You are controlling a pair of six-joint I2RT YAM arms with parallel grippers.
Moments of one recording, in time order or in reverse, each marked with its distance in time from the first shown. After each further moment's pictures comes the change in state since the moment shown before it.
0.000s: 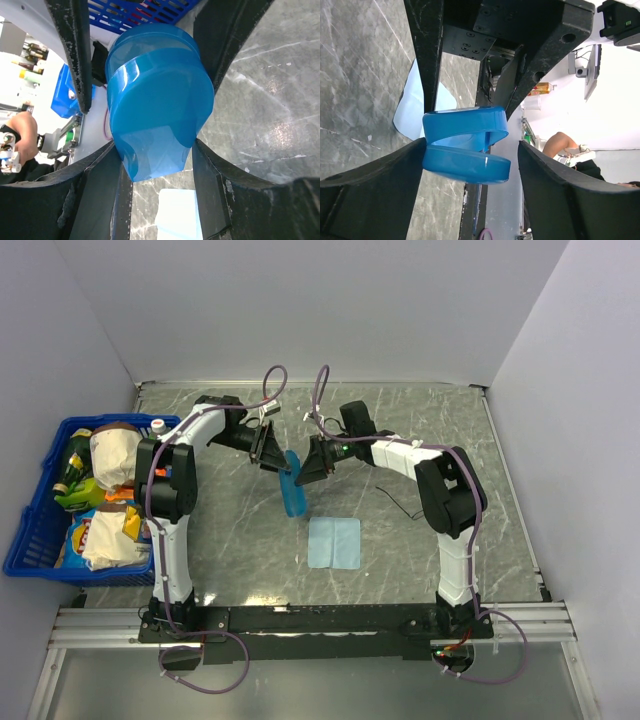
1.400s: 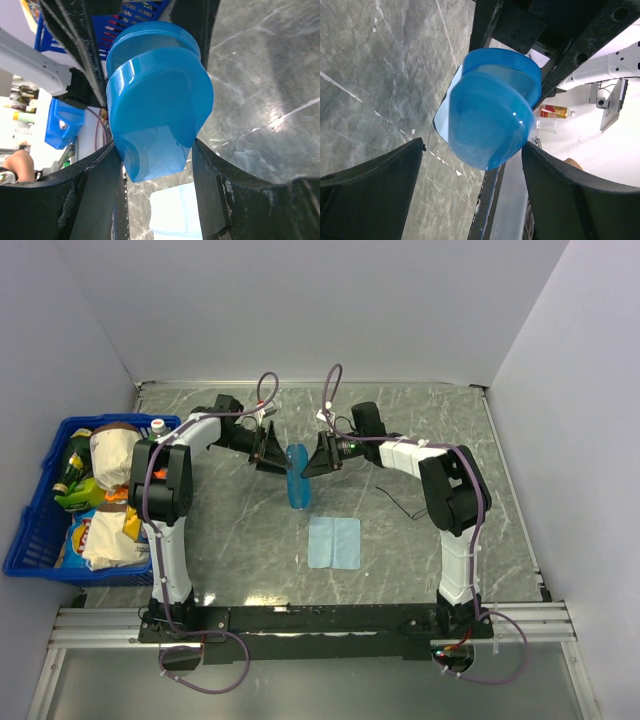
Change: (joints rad) left arm 0.024 -0.040 -0.146 0.415 -0.134 -0.381; right arm -0.059 0.000 -0.058 0.099 0.113 0.133
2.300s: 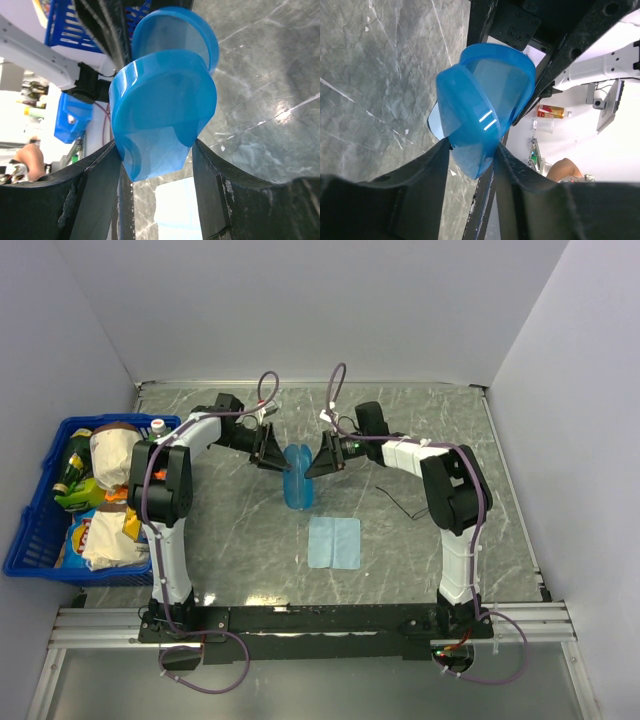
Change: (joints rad) left arm -0.011 -0.011 0.000 0.003 -0.004 -0.029; right arm -0.013 0.000 -0.001 -0.014 -0.050 0.000
